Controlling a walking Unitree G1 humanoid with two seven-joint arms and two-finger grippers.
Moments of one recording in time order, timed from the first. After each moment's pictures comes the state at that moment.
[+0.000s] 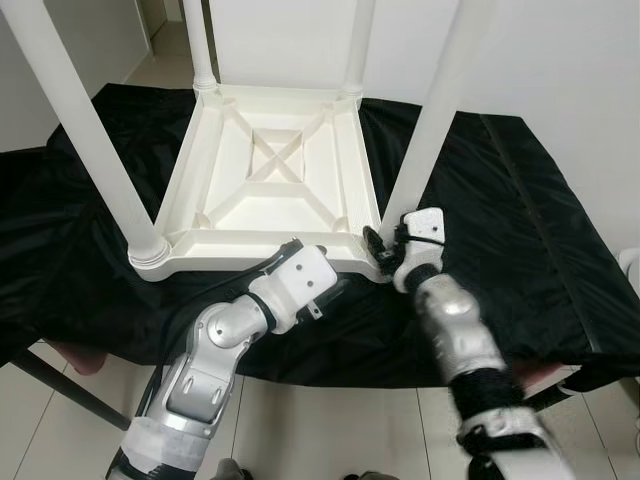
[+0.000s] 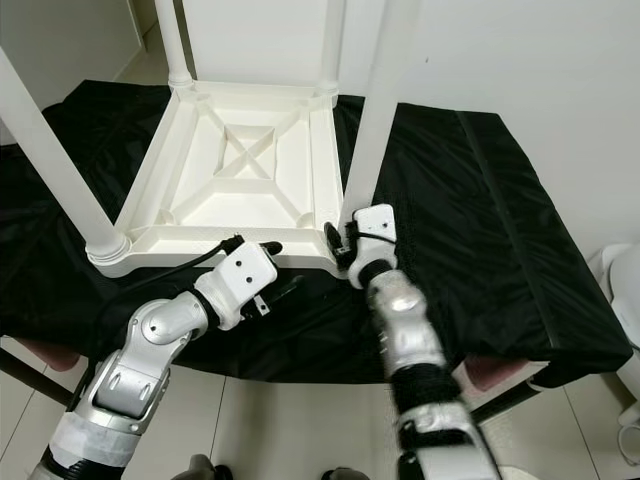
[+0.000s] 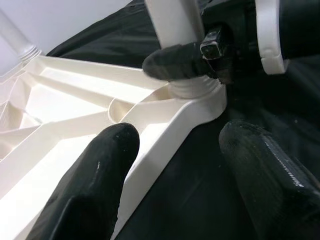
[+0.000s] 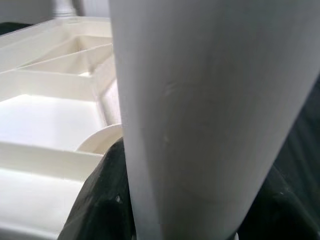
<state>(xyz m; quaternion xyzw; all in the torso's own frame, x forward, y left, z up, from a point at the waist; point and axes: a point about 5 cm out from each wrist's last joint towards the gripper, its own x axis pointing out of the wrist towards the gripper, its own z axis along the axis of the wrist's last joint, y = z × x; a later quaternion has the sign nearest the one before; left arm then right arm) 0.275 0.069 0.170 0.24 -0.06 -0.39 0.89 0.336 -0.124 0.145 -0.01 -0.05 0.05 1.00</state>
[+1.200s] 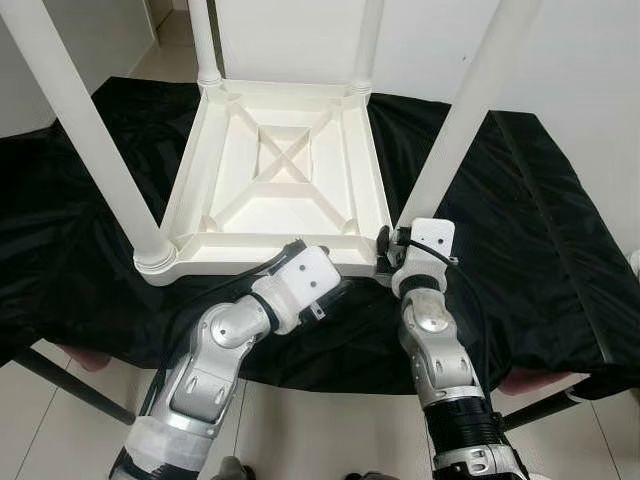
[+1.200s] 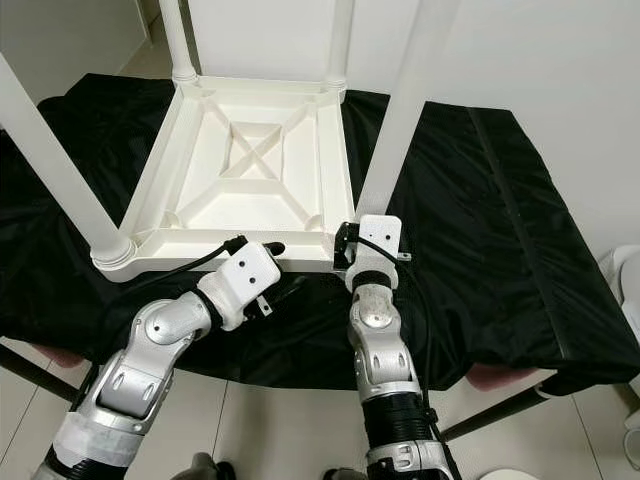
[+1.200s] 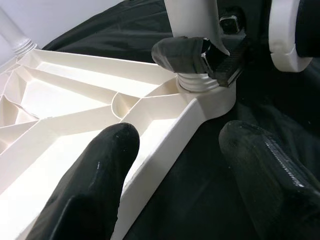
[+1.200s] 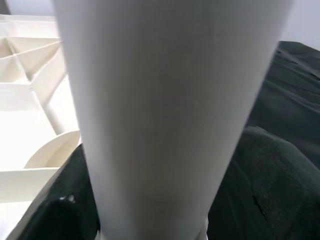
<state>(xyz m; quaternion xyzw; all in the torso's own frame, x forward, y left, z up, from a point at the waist) 0.275 0.065 0.170 0.24 -0.06 -0.39 0.89 0.320 -0.126 0.148 -0.01 -0.05 -0.05 1.00</state>
